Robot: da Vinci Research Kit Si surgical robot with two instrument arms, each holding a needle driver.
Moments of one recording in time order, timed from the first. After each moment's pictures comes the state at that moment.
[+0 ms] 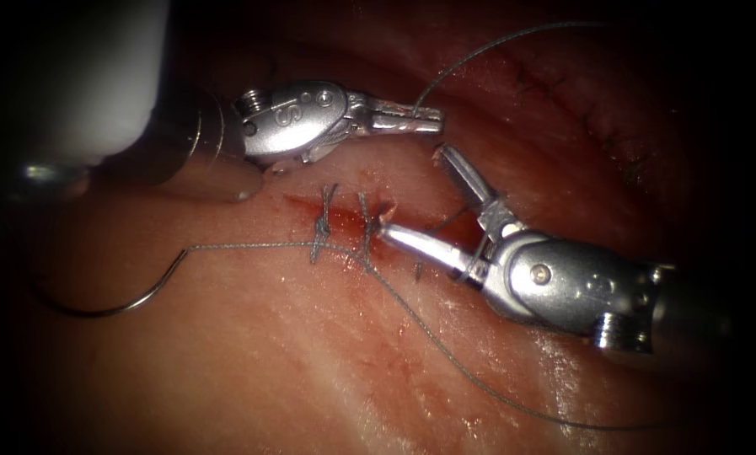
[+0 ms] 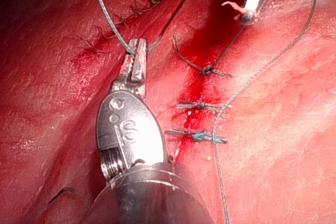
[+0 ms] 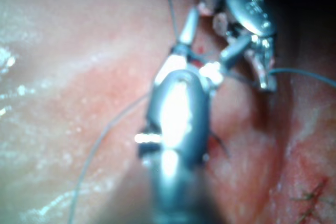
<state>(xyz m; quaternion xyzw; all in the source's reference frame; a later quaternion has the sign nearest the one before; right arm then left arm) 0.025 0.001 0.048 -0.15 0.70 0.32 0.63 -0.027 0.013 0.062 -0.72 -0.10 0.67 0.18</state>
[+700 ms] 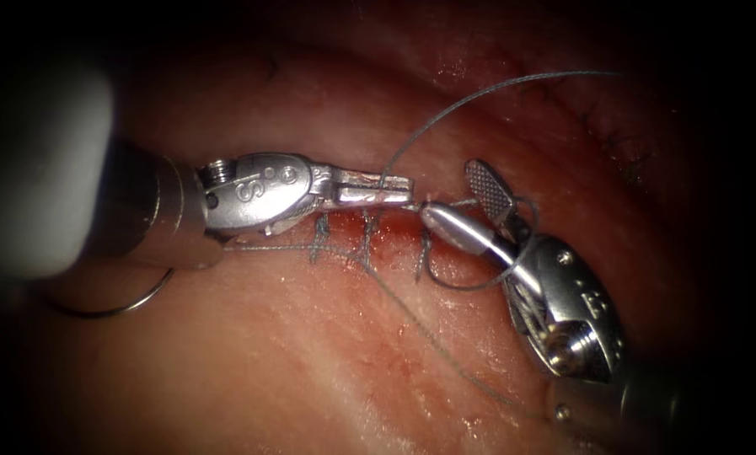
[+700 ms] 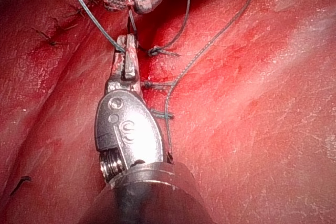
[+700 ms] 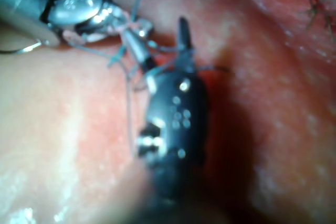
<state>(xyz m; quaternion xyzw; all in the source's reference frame) 0.023 0.000 0.056 0.03 0.60 0.56 0.56 -0.027 0.006 0.060 -0.71 -0.08 0.68 0.18</state>
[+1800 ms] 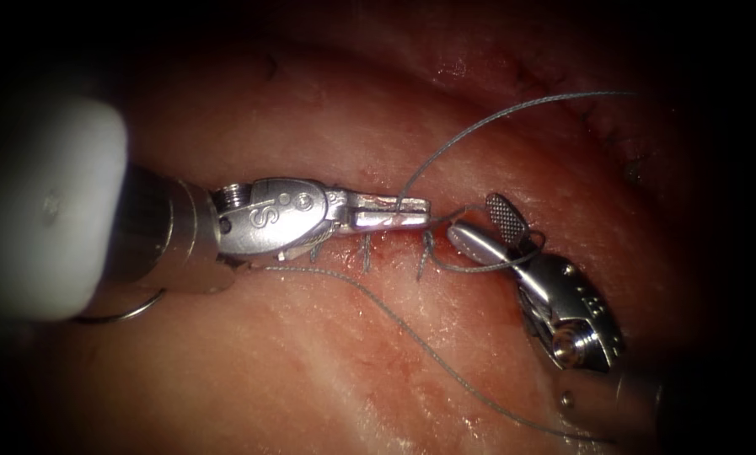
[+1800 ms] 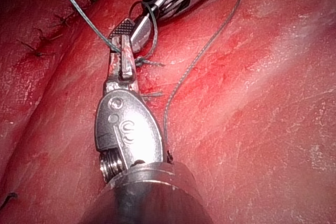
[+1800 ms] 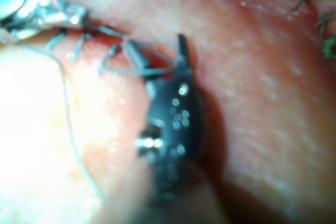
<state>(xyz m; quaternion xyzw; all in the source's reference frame) 0.020 -0.002 0.063 0.03 0.55 0.61 0.57 -0.028 0.005 0.059 -0.70 -0.08 0.68 0.18</state>
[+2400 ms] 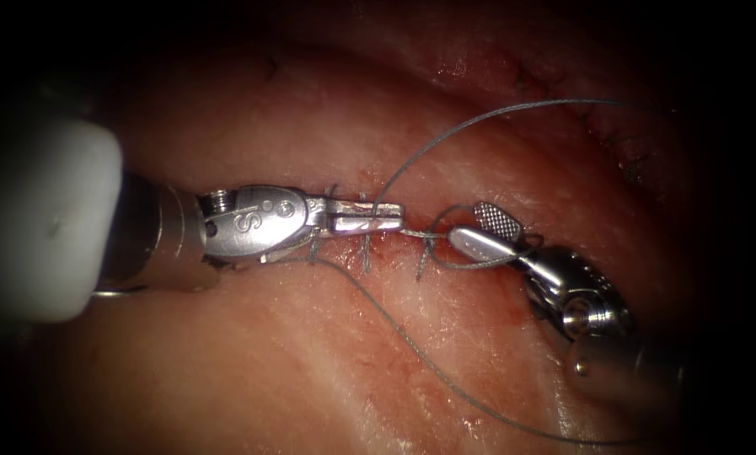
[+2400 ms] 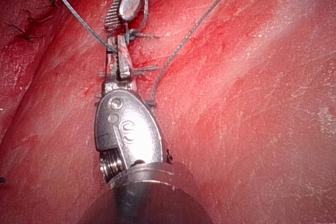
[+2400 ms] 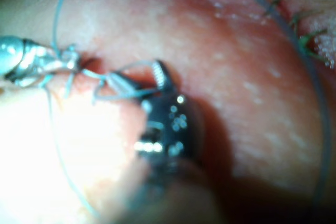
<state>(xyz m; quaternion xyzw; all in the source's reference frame) 0.020 -0.001 0.062 0.21 0.52 0.67 0.49 -0.027 0.003 0.062 -0.69 -0.07 0.70 0.17</state>
